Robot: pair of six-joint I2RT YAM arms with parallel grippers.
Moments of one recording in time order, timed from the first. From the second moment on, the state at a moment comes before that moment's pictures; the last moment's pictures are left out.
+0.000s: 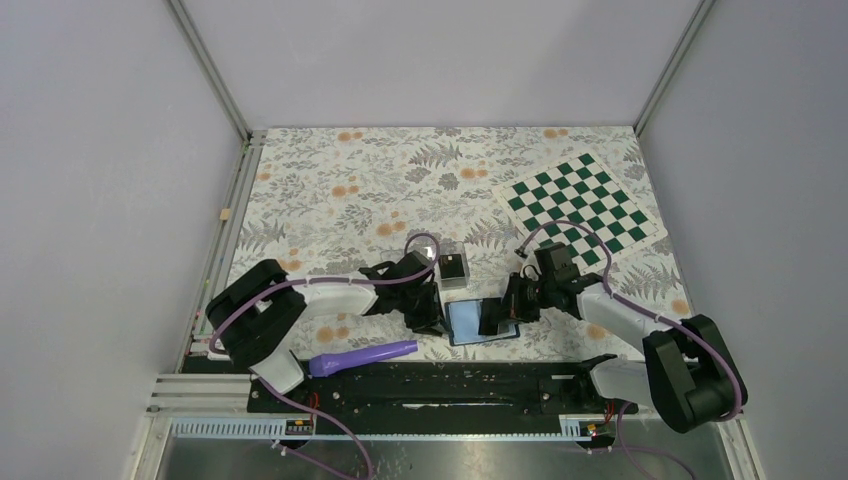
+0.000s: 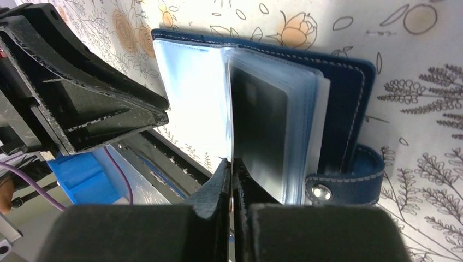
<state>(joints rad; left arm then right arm) -0.90 1.60 0.72 -0.14 0.32 -1.05 0.37 1.22 0.44 -0.30 -0.59 0.56</state>
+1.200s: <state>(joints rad) -0.90 1.70 0.85 -0.21 0.30 -1.02 0.35 1.26 0.47 -0.22 -0.58 0.57</state>
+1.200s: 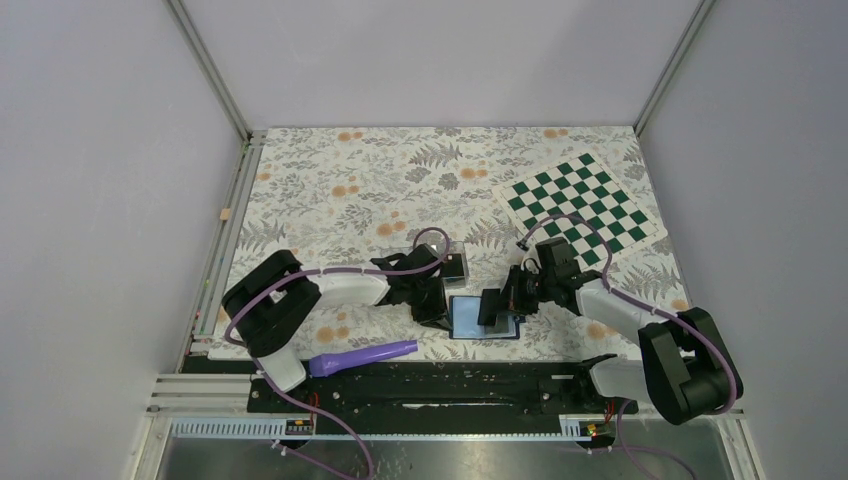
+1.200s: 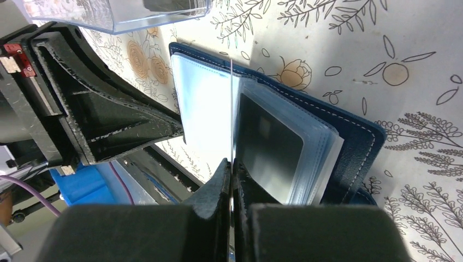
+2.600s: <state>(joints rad) -0.90 1.72 0.86 -0.21 0.33 -1.00 0.31 1.32 0.35 -0.05 -0.70 0.70</state>
